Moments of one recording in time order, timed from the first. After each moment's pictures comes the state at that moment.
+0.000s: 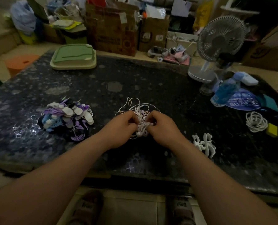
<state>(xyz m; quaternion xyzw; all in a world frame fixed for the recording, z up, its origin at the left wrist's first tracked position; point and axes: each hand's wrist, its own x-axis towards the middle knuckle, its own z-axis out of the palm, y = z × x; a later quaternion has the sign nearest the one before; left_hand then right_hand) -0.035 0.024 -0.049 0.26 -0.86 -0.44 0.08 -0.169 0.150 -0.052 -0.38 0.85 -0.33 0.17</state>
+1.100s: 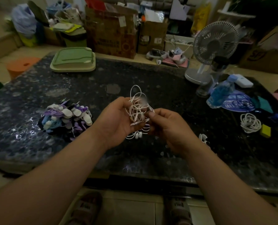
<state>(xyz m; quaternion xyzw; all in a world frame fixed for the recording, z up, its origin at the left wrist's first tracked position) -0.035 0.047 0.006 0.17 -0.41 -0.89 0.12 -0.152 0.184 0.001 -0.25 0.67 -0.59 0.38</state>
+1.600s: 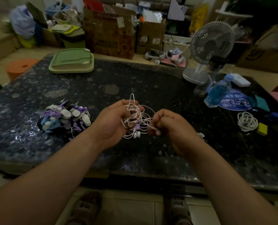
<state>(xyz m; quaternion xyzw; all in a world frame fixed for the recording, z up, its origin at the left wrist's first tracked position) -0.033 0.050 0.003 0.24 -0.46 -0.84 0.18 -0.149 0.210 0.021 -0.29 0.68 -0.56 0.37</state>
